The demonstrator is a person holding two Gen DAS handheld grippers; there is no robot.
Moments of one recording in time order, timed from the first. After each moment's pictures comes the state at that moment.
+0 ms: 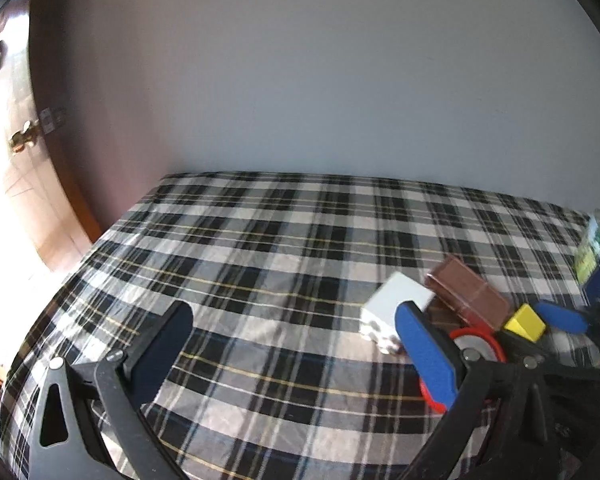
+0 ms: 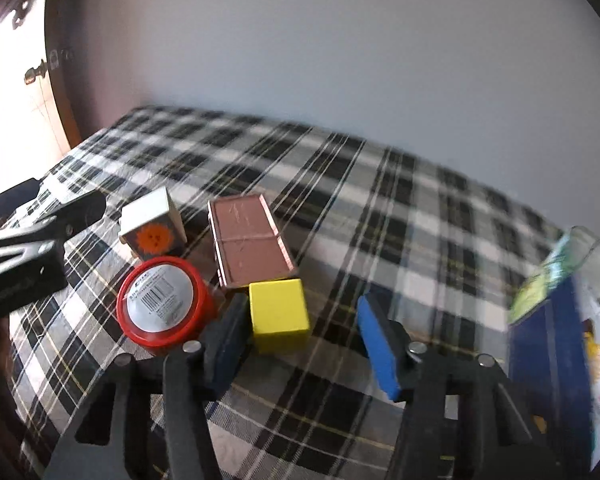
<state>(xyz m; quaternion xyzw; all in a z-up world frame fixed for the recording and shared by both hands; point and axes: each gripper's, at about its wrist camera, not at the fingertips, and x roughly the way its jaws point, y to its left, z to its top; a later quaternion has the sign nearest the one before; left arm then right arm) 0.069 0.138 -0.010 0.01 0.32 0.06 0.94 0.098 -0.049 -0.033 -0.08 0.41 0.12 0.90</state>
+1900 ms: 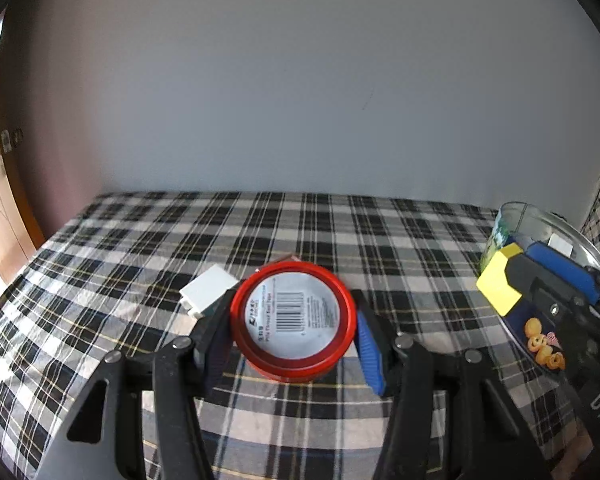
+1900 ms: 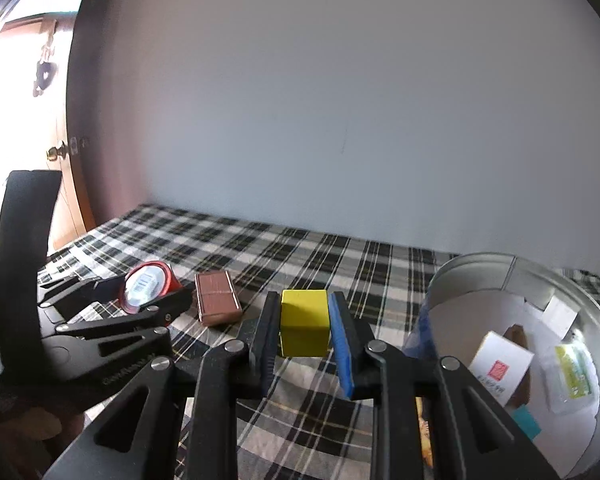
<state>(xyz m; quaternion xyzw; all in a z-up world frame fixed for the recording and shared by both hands) 0.042 0.037 -0.002 -0.01 0.28 -0.02 0.96 0.011 -0.134 0.021 -0.04 0.22 0.11 0.97</state>
